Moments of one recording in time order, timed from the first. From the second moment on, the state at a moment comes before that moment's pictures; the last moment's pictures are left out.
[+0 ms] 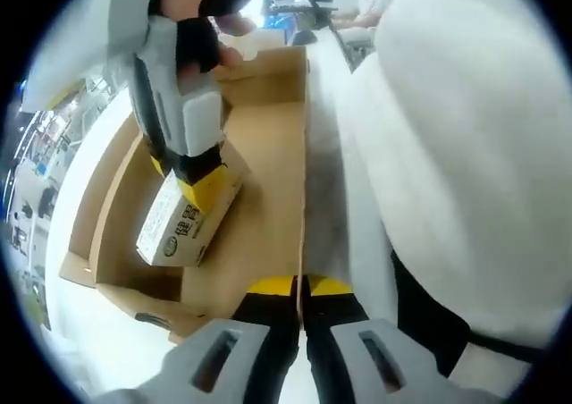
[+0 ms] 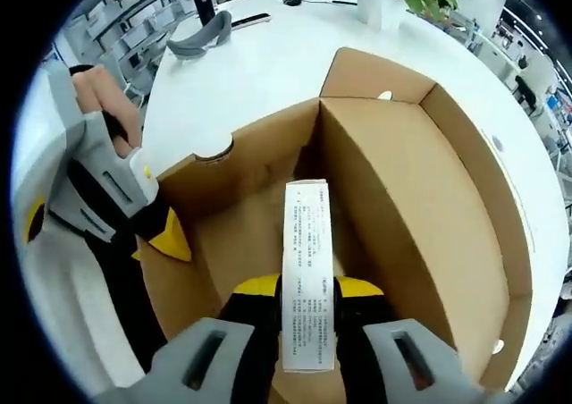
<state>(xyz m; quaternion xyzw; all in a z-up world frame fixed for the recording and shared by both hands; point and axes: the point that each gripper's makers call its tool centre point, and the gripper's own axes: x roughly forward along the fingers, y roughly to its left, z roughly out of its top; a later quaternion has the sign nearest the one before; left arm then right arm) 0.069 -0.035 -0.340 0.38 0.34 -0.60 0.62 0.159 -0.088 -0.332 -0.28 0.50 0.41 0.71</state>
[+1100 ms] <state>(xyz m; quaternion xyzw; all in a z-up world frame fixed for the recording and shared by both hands) 0.071 -0.036 -0.341 0.38 0.34 -0.60 0.62 0.168 -0.100 -0.299 -0.29 0.44 0.41 0.75</state>
